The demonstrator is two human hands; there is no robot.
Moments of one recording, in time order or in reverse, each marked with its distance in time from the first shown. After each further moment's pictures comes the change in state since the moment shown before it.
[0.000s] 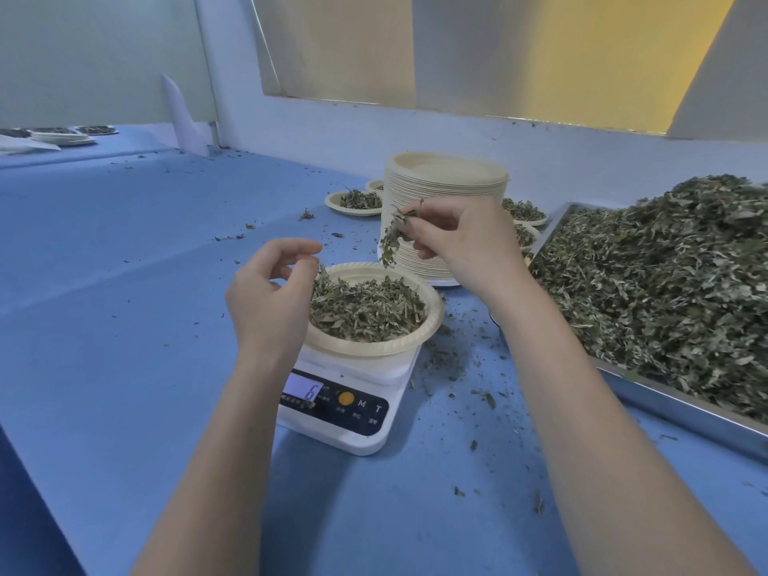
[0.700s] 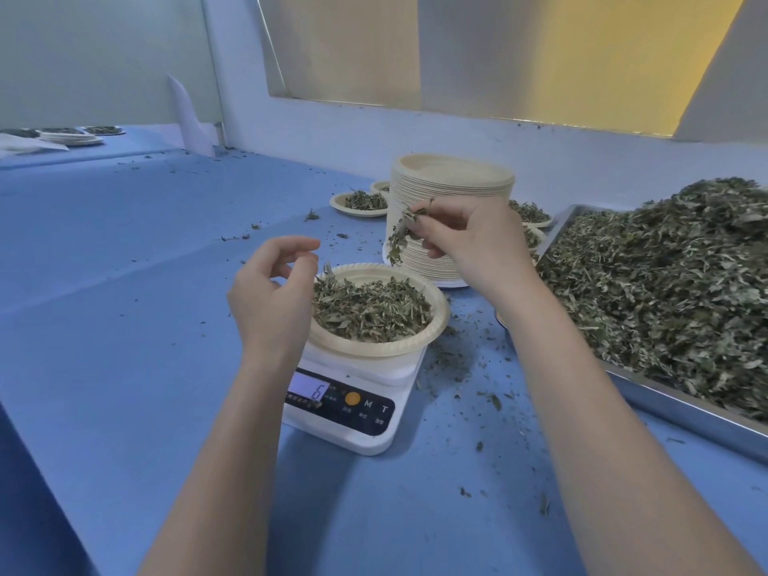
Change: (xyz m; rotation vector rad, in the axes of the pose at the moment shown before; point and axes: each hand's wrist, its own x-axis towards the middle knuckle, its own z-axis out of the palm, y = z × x) left_hand 0.002 0.000 -0.001 -0.005 0.059 -0.009; right_hand 0.001 0.000 0.001 0.011 0.023 0.021
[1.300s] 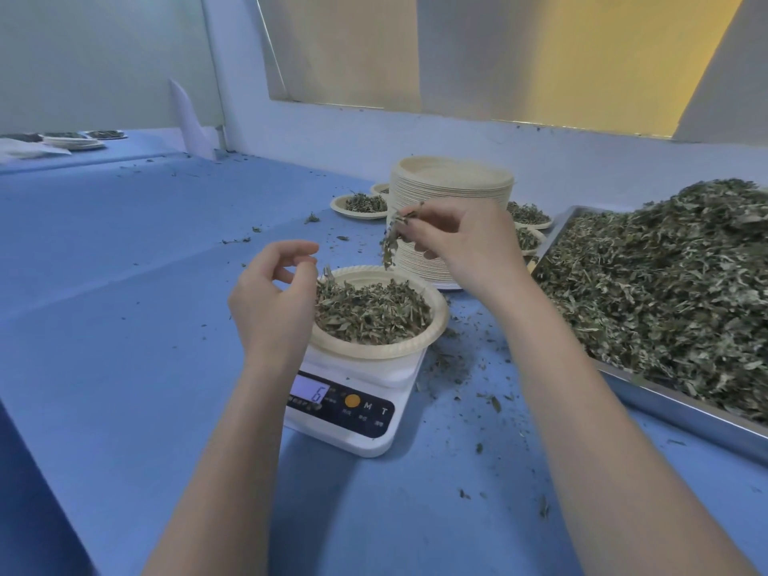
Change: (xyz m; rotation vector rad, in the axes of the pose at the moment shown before) left_hand -0.001 0.000 0.002 0.082 0.028 0.004; right_hand 0.002 -0.001 0.003 -0.059 -0.026 -0.039
